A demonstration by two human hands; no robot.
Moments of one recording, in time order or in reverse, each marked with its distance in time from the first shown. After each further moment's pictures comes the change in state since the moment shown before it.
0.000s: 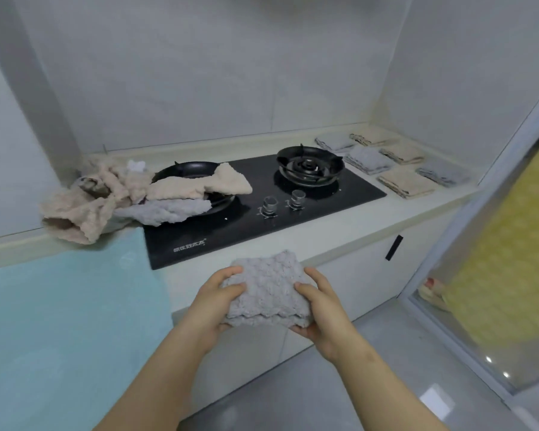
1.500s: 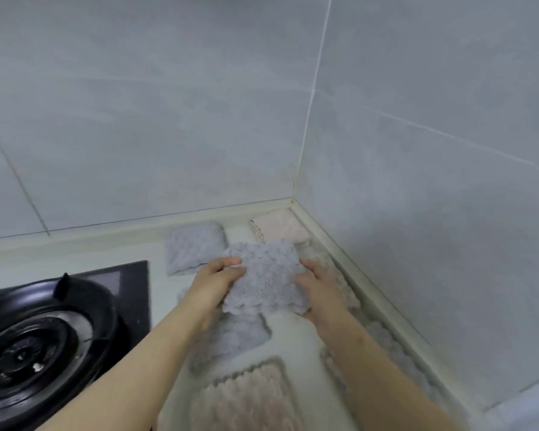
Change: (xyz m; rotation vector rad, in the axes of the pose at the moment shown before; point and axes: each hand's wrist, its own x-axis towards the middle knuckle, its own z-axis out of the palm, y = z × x) left_hand 0.555 0.233 0.586 0.032 0.085 0.143; right_hand 0.596 -0.454 -0.420 -0.174 0.015 -0.130
